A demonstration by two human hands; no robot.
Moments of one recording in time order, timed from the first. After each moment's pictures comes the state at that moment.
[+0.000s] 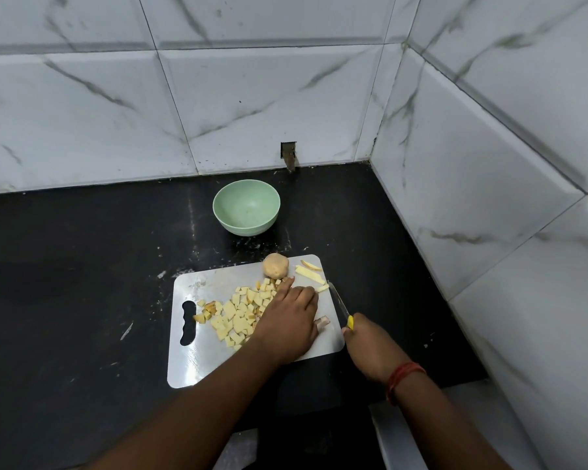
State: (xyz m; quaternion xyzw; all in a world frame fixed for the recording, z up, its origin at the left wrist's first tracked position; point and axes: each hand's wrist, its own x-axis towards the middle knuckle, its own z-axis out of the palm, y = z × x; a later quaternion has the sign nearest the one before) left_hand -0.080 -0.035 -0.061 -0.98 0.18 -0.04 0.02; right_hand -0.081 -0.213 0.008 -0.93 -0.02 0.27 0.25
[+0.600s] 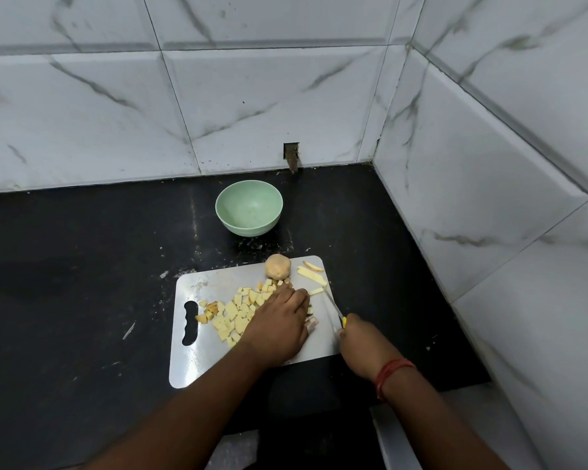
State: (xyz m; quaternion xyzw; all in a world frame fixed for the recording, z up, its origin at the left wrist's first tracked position) left_hand -0.089 -0.017 -0.065 -0.98 0.18 -0.09 -0.01; right_hand -0.073 -0.198 0.000 -0.94 -0.02 0.30 0.17
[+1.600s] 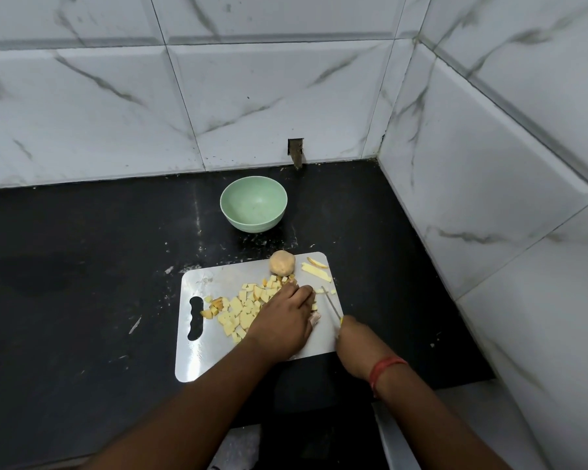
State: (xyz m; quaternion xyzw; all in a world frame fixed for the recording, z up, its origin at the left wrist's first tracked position) left_hand -0.087 -0.016 -0.074 -0.98 0.18 -0.10 -0.04; right_hand -0.080 -0.185 -0.011 -0.94 -0.03 0.32 0.13
